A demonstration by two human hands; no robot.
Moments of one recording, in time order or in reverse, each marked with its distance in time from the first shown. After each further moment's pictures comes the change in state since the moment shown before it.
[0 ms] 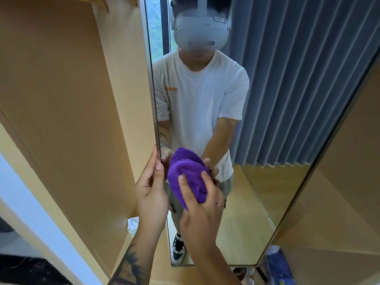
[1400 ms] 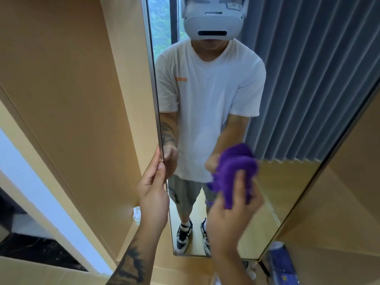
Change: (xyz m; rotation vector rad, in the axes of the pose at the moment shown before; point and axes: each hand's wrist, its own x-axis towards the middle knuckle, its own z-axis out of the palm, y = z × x) left_hand -0.009 -0.013 -0.008 -0.080 0.054 -0.100; right_hand 0.001 0.026 -0.017 0.288 0.227 0.419
